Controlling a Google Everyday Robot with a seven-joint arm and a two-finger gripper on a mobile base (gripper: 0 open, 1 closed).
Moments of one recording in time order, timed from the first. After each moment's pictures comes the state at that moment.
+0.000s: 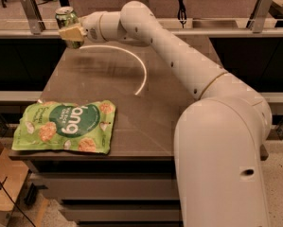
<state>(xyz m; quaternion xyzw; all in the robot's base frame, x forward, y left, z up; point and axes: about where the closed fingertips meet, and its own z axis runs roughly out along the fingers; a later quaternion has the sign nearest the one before) 0.808 0.220 0.939 -0.44 0.63 0.32 0.56</state>
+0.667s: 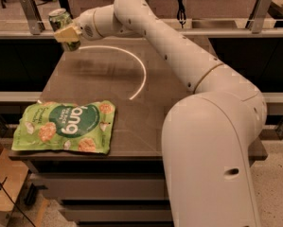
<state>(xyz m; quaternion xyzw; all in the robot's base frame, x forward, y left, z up) 0.791 0.232 0.938 -0.48 0.64 0.31 0.51</state>
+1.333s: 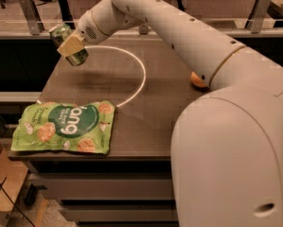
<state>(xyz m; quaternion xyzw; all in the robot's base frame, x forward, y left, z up) 0.717 0.211 0.929 -0.56 0.68 0.26 0.40</state>
